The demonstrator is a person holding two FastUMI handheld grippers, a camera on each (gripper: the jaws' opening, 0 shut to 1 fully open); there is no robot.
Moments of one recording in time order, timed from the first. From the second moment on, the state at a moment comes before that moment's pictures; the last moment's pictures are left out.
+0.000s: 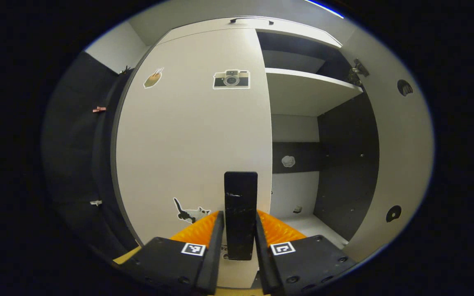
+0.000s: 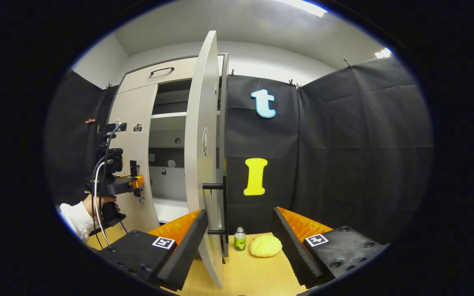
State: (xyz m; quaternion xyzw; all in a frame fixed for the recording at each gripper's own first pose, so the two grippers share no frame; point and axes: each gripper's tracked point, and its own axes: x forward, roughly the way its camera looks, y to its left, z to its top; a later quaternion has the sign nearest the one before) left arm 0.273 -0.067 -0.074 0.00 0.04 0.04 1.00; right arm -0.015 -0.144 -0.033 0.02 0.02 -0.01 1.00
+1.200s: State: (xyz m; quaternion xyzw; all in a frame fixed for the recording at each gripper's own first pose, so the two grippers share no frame) left arm 0.221 -0.040 -0.074 -0.01 0.07 -0.03 1.00; right arm -0.026 -0.114 -0.019 0.03 0.01 0.00 1.00
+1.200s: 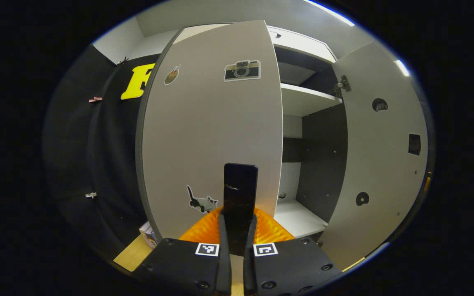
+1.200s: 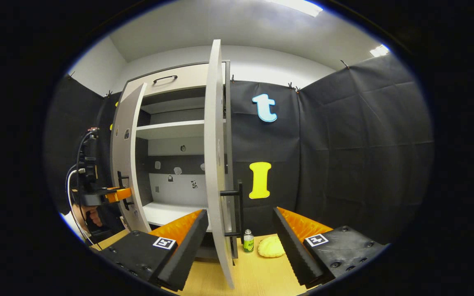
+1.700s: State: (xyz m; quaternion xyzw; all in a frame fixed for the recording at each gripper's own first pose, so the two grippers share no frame) left arm 0.188 -0.005 -0.076 -0.03 0.07 -0.04 1.00; right arm -0.046 -0.077 -0.020 0.03 0.01 0.01 1.00
